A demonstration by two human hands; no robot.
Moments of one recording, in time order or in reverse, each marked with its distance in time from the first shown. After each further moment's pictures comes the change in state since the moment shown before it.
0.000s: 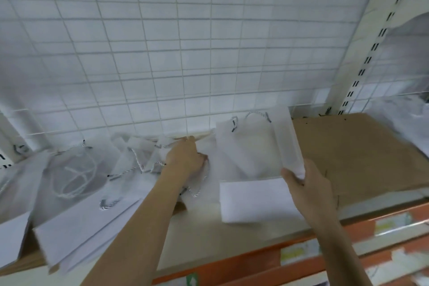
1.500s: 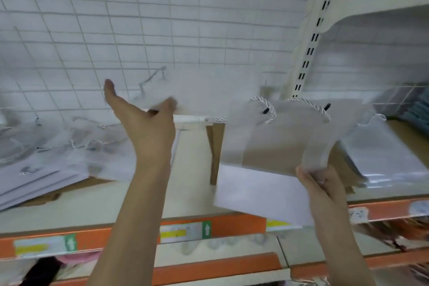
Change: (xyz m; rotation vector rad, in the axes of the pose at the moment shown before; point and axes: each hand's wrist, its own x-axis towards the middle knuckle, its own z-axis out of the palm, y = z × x) left_hand -0.114 0.214 -0.015 -1.165 0.946 -0.033; right_hand 0.050 0.133 -0.160 0.684 0.033 -0.035
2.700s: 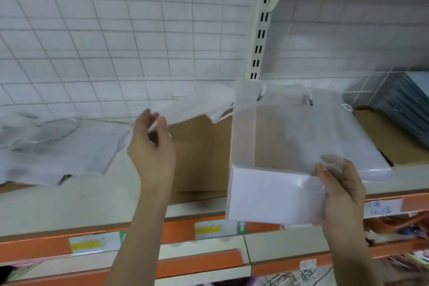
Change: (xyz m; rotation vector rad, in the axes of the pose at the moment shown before) left_hand -0.099 -0.054 0.107 0.280 -0.015 0.053; right_hand 0.084 0.017 -0.123 0.157 0.076 -0.113
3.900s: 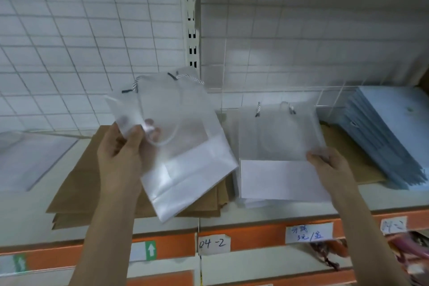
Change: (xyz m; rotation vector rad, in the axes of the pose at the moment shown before) left_hand -0.061 0.063 0.084 -0.395 -0.127 -0.225; right_hand 0.169 0.003 -0.124 -0.538 -0.144 0.220
